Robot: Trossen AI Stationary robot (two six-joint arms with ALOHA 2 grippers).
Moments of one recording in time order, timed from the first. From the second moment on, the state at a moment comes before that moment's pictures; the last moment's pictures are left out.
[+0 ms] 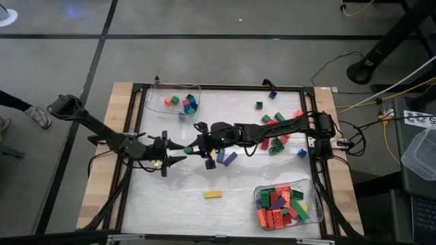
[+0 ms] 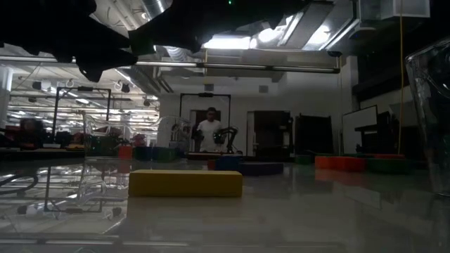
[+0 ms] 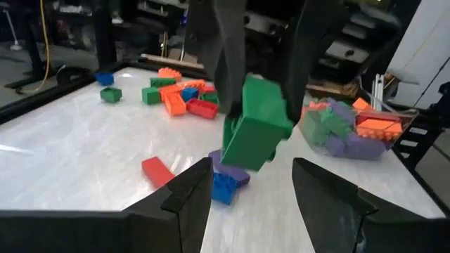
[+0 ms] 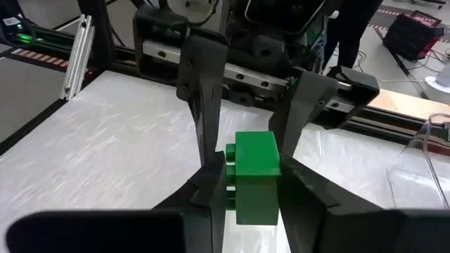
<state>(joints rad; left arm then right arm) -0.48 0.90 0.20 0.53 -0.61 -0.25 0.06 1.97 1.49 0.13 -0.14 -0.19</state>
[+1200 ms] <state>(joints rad) -0.38 1.00 0.20 0.65 -0.51 -0.16 0.07 1.97 1.49 0.13 -0.14 -0.19</state>
